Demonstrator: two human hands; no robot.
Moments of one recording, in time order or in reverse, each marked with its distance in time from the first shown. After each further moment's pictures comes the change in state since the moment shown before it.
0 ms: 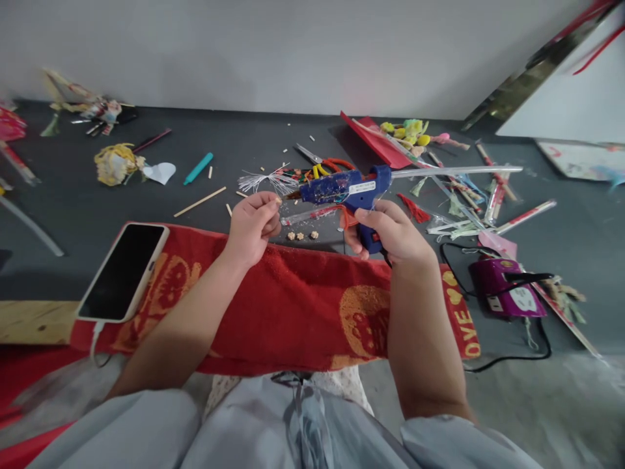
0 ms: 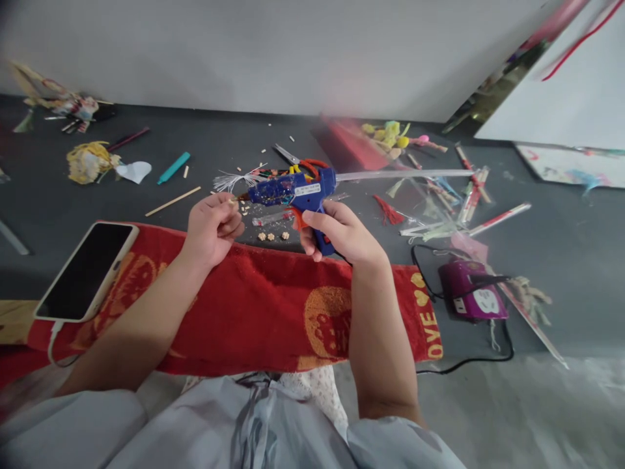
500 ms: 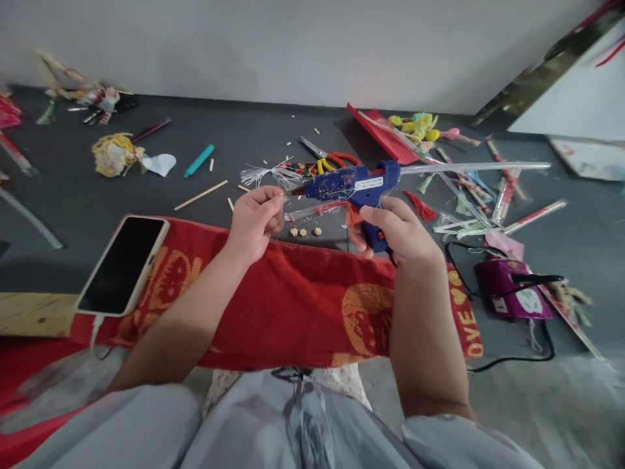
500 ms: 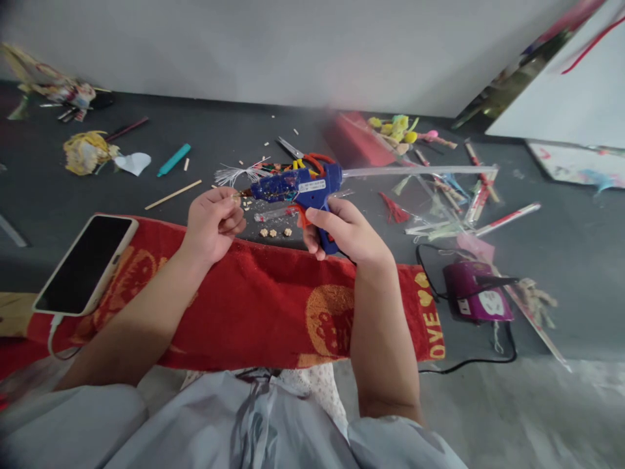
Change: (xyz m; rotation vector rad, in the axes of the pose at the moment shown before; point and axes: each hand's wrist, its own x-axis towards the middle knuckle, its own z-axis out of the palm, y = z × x) left_hand -0.002 0.000 0.001 -0.018 -0.012 0.001; right_hand -0.001 -0.001 0.002 -0.032 0.031 0.012
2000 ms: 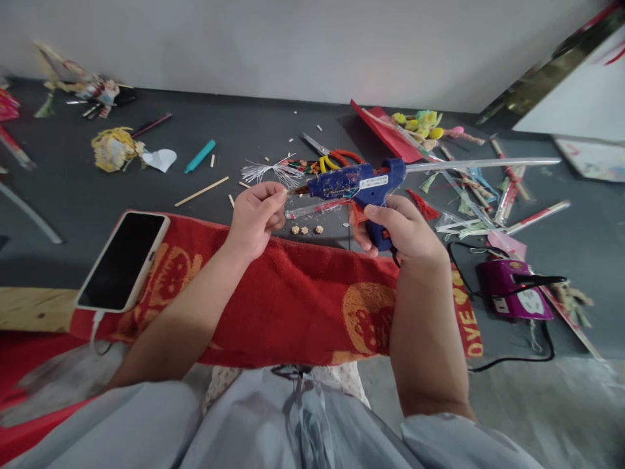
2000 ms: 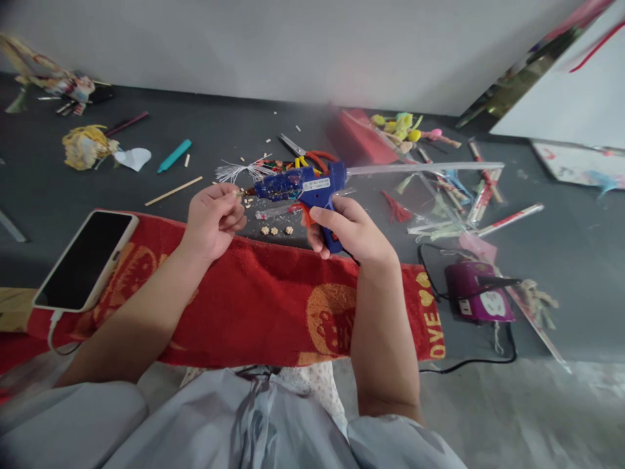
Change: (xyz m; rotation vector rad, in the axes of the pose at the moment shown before) left_hand -0.001 0.003 0.001 0.028 0.039 -0.032; right_hand -0.001 -0.001 -0.002 -0.011 -0.007 0.005
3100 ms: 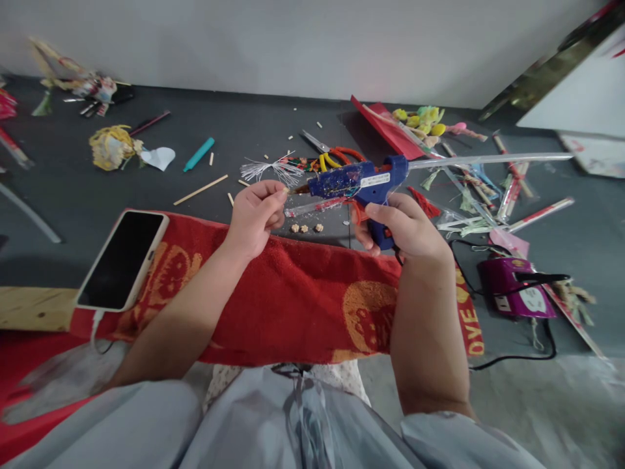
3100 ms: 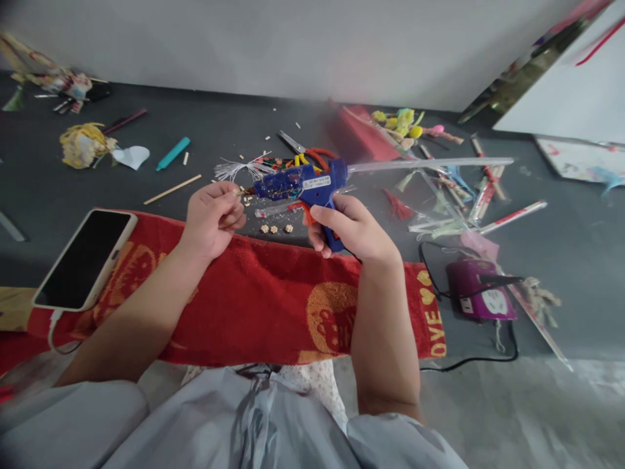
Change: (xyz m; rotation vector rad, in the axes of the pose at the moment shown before) left_hand 0.000 -0.001 0.000 0.035 0.014 -0.002; right_hand -0.001 0.001 -0.003 -0.033 0.012 0.014
